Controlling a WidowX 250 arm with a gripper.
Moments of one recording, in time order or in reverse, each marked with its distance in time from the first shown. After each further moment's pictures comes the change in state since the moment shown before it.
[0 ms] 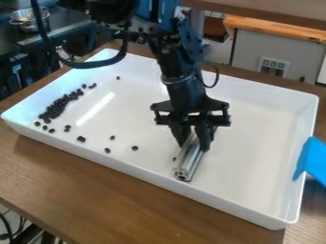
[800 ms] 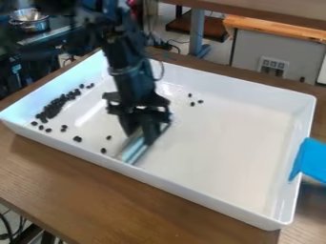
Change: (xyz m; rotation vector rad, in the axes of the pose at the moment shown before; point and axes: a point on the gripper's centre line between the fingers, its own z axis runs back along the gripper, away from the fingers) arm -0.013 0.073 0.020 0.080 0.055 -0.094
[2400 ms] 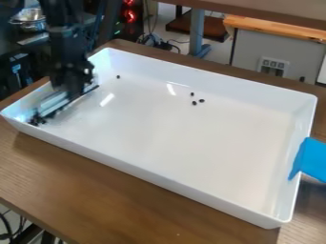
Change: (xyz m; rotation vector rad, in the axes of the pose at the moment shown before) arm 0.034 0.132 0.035 0.232 0.032 -0.044
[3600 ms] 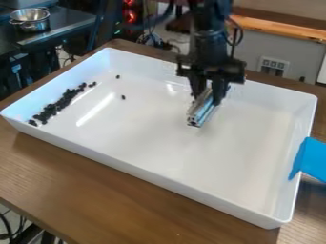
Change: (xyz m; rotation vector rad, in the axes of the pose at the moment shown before) arm 0.084 -0.207 0.020 -0.227 -0.089 0.032
